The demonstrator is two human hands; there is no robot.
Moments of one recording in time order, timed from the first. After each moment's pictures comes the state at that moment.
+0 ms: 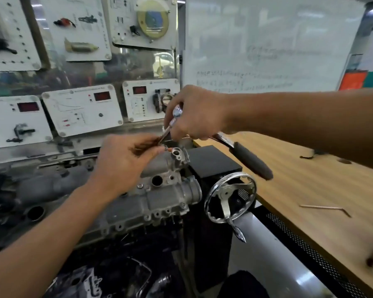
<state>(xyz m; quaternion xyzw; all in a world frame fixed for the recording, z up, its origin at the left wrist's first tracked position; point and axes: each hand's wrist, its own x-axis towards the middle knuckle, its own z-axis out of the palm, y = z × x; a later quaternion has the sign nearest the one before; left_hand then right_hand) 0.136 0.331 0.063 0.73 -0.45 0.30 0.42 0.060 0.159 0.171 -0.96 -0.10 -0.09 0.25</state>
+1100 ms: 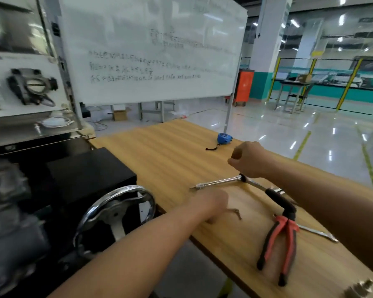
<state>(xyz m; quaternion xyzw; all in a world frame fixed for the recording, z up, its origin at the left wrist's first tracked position) 0.051 -0.082 -0.061 0.75 -0.65 -0.05 -0.13 -0.023 -0.216 0.007 -0.92 0.37 -0.13 0.07</state>
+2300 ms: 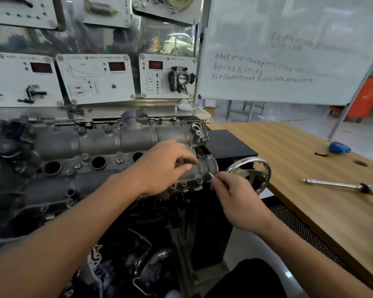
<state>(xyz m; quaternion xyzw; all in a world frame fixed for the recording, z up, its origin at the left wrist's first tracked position) 0.128 0.328 0.009 0.84 -0.47 0.12 0.24 0.022 0.151 -0.039 -0.92 0.01 -0.19 0.34</state>
